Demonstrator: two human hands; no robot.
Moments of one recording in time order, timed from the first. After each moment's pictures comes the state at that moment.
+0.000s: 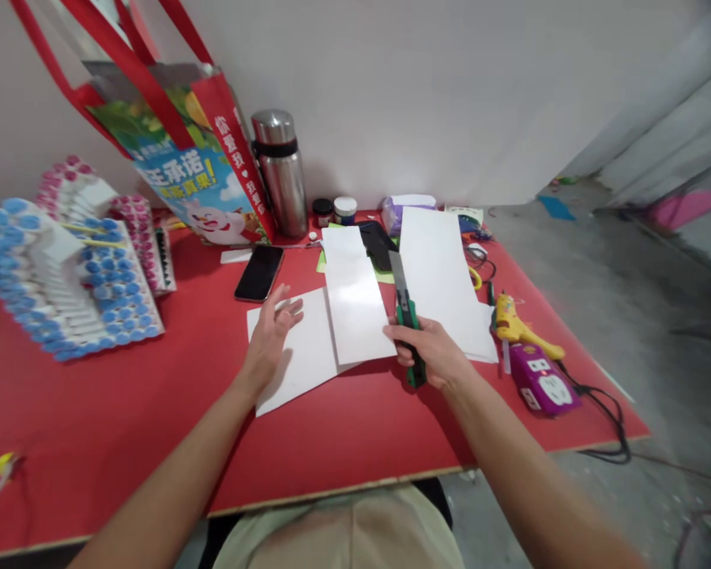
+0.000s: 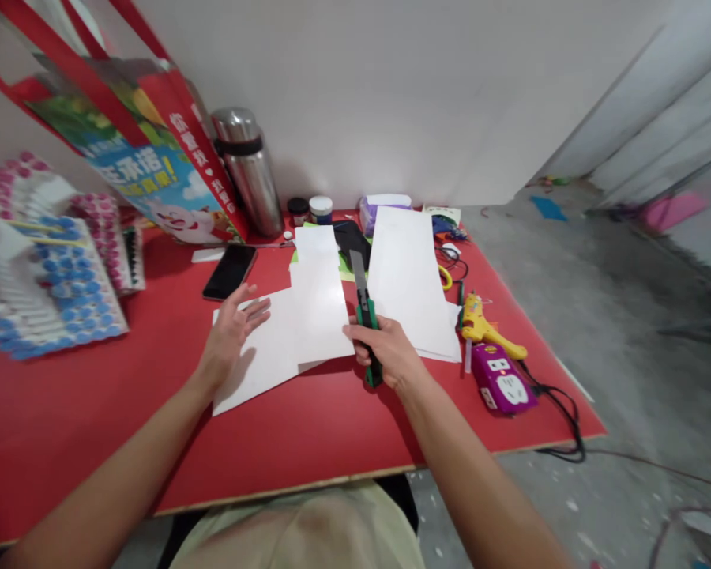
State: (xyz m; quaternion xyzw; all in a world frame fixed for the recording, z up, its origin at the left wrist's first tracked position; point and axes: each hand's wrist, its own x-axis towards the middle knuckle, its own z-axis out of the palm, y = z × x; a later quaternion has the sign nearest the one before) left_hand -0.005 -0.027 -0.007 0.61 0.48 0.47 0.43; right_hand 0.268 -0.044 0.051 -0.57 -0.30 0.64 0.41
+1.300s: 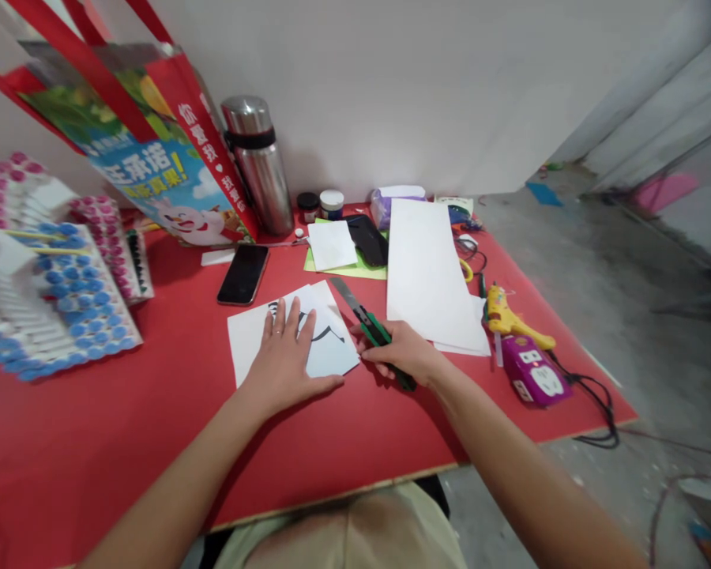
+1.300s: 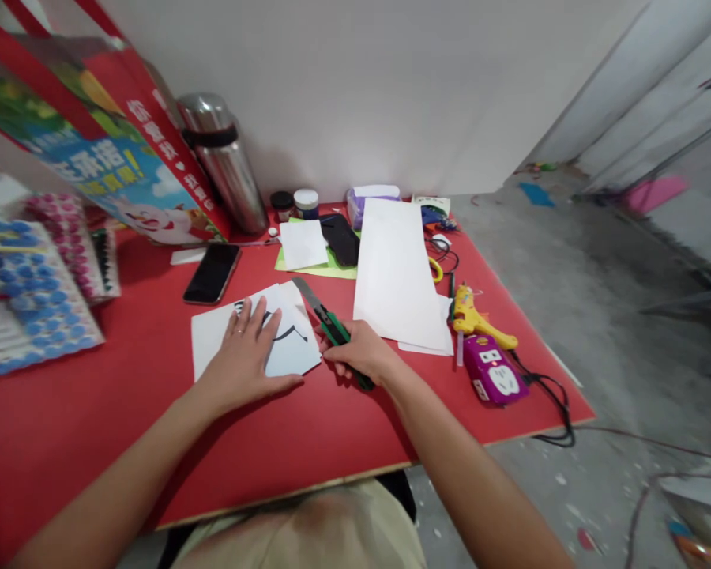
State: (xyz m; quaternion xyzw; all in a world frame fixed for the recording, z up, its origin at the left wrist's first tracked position) left_hand 0.023 -0.040 0.007 0.85 0.52 0.06 0.09; right_hand 0.265 -0.042 0.035 -0.55 -0.46 0.65 0.24
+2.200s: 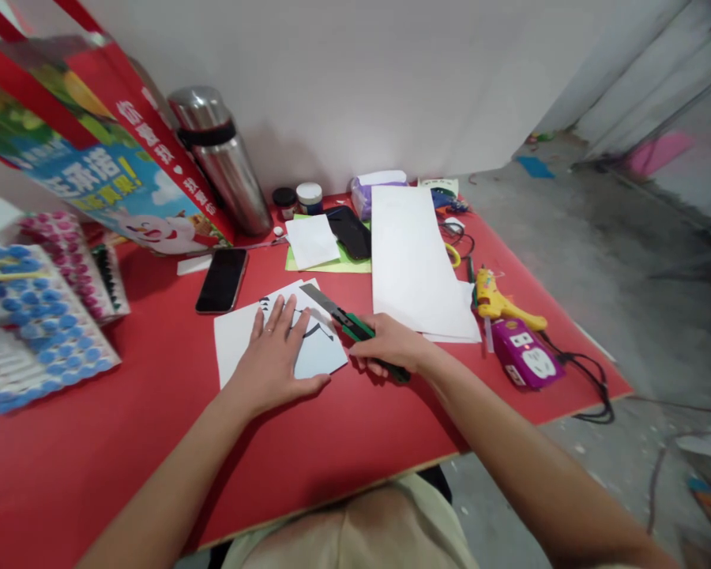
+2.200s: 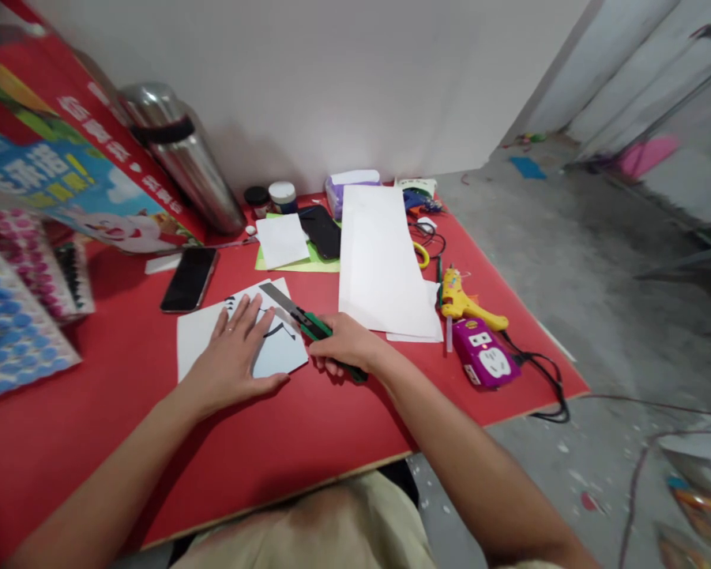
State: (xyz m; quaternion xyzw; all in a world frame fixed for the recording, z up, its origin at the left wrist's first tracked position) left_hand 0.024 -0.028 0.013 0.89 0.44 0.04 0.08; right_hand 0.271 -0.032 0.042 -0.52 -0.47 0.69 0.19
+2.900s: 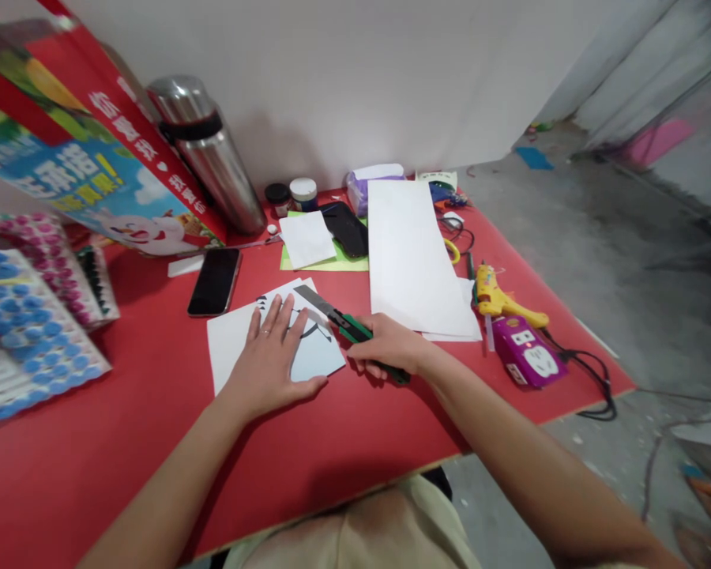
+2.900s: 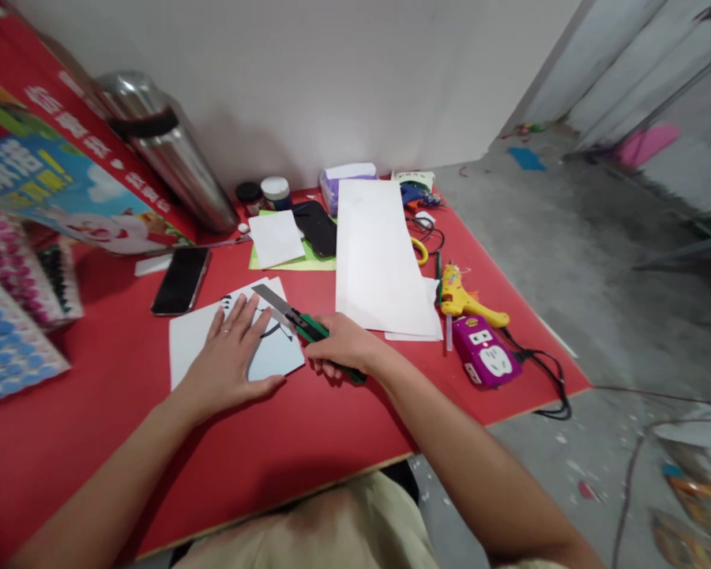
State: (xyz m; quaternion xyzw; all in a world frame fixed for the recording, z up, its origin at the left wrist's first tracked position) left_hand 0.023 -0.025 0.009 0.90 0.43 0.05 0.07; right_hand 0.270 -0.031 0.049 -0.53 -0.46 0.69 0.16
